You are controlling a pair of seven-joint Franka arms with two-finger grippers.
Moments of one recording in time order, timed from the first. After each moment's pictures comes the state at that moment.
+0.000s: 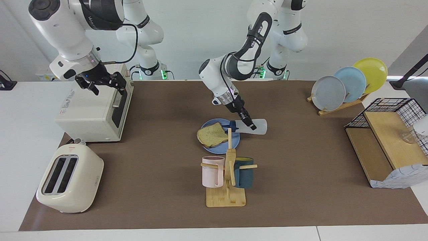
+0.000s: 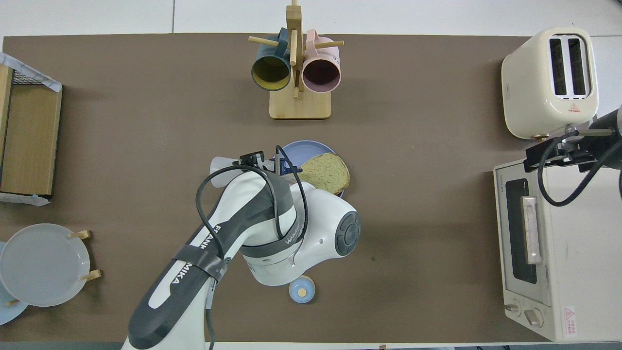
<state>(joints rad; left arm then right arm) -1.02 0.30 0.21 -1.89 0.80 1.86 0.30 0.03 -0.01 -0.05 -1.66 0.01 1.52 0.02</state>
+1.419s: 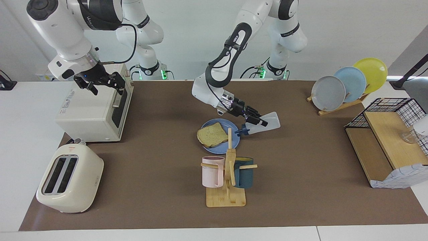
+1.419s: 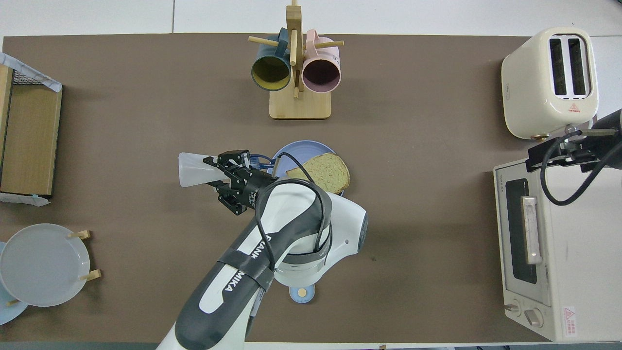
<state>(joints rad) -1.07 0.53 0.21 -1.73 1.02 1.48 0.25 0.03 -0.01 -0.05 -1.66 0.01 1.52 0.02</state>
